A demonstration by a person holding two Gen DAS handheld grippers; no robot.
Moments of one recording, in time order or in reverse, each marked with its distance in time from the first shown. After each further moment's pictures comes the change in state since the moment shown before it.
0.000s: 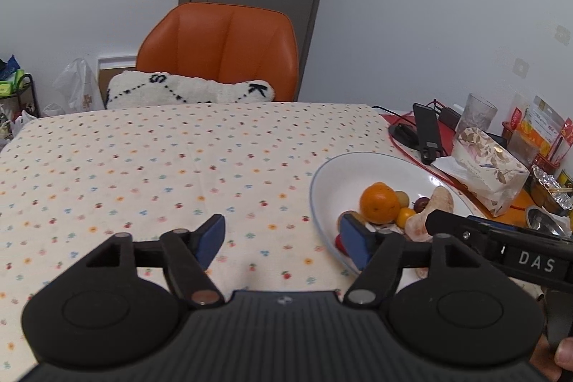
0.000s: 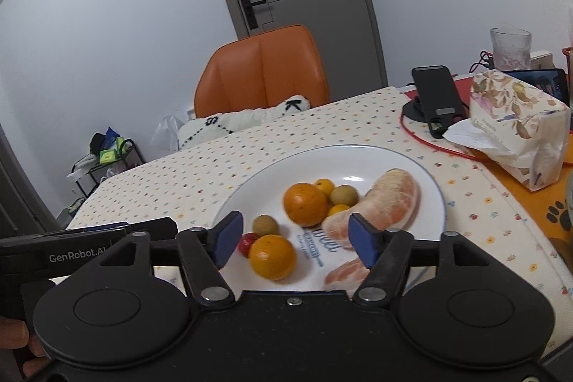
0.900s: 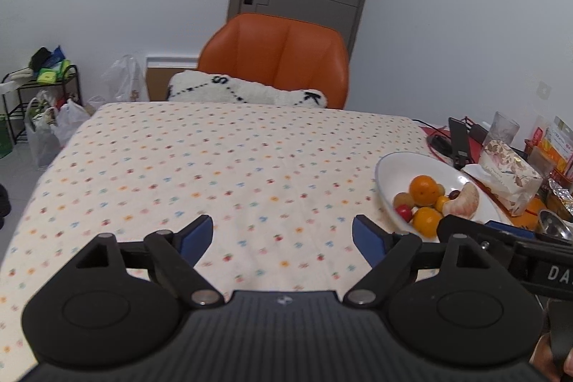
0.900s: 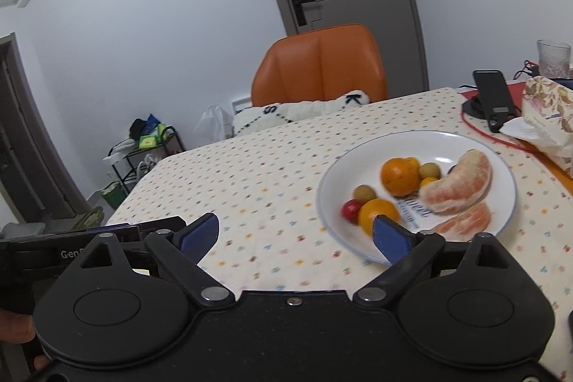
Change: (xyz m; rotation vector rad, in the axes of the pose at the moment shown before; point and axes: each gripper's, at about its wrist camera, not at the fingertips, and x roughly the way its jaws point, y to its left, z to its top) left arm -0.076 0.055 -0.029 -0.076 -0.042 0.109; right arm -0.028 0.066 -0.024 -0.069 0.003 0.118
